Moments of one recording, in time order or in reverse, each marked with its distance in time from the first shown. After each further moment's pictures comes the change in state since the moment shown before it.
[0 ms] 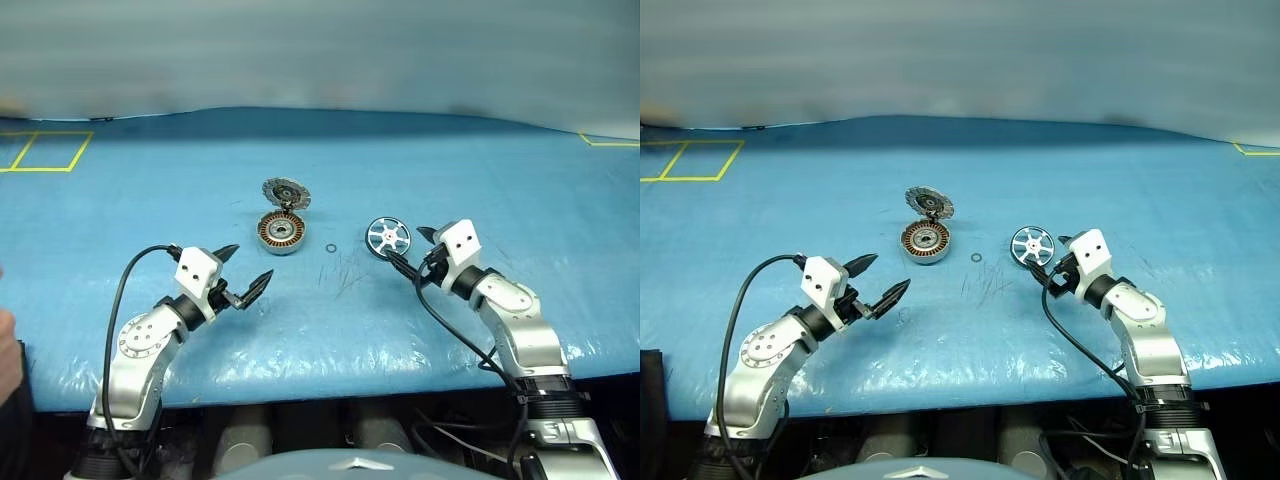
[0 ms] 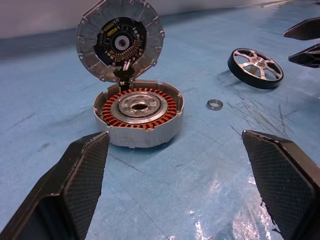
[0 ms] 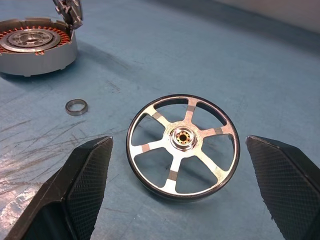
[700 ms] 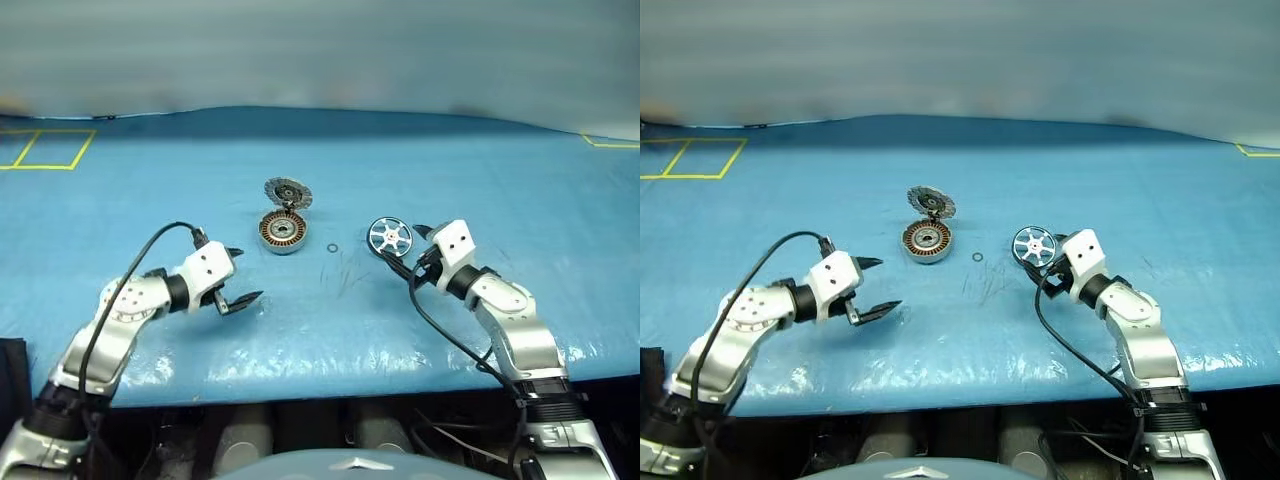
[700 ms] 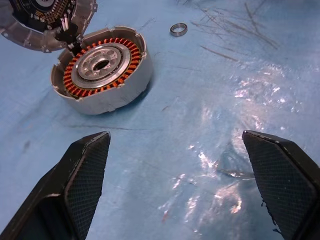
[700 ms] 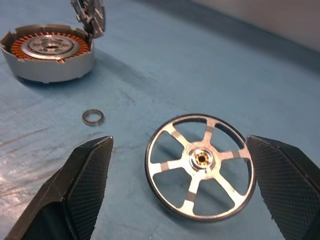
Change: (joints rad) left arm -0.287 0.391 -0.180 0.016 0.204 0.094 -0.271; right arm 0.010 0.003 0.046 -0.109 -0.028 -0.002 -0.021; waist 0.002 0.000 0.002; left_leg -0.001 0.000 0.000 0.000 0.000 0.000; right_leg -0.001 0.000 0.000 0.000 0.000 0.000
